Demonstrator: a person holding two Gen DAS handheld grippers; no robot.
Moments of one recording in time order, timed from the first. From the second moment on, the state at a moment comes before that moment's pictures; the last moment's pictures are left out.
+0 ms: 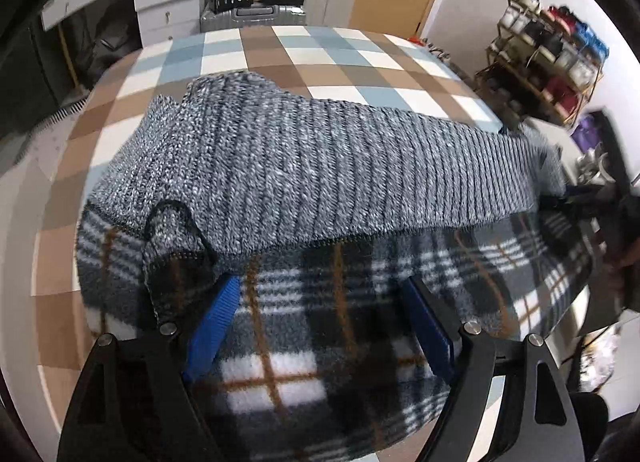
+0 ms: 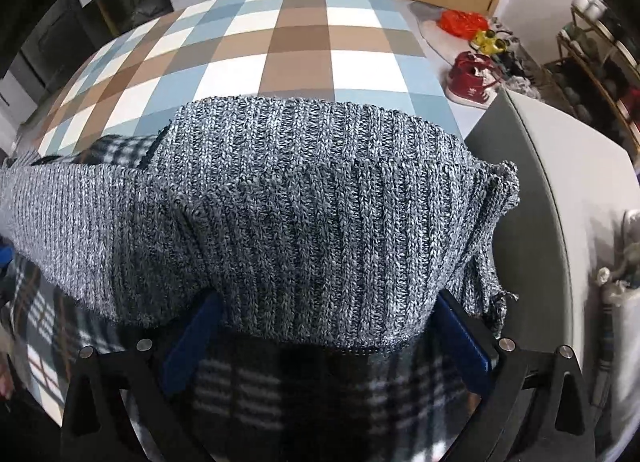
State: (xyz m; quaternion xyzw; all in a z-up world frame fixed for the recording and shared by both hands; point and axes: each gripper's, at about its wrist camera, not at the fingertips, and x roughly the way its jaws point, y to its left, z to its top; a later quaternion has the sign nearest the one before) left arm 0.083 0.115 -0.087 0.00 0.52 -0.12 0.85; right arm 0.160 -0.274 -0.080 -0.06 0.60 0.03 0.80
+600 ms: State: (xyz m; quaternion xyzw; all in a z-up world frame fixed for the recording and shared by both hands) left arm 0.055 0.109 -0.101 0.02 0.55 -0.16 0.82; right arm 0.054 -0.134 -0.095 -0.16 0.50 0.15 0.84
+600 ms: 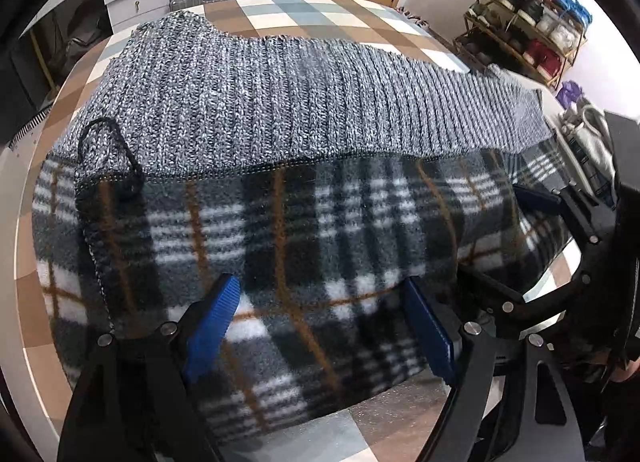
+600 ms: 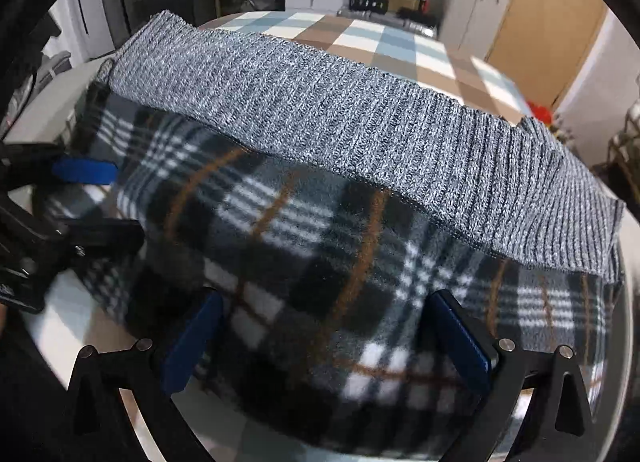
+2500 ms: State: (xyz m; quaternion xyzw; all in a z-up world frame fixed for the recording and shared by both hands) left arm 0.048 0.075 -0.046 -0.12 0.44 -0.24 0.86; right arm -0.016 -0.391 -0.067 0.46 0.42 0.06 0.78
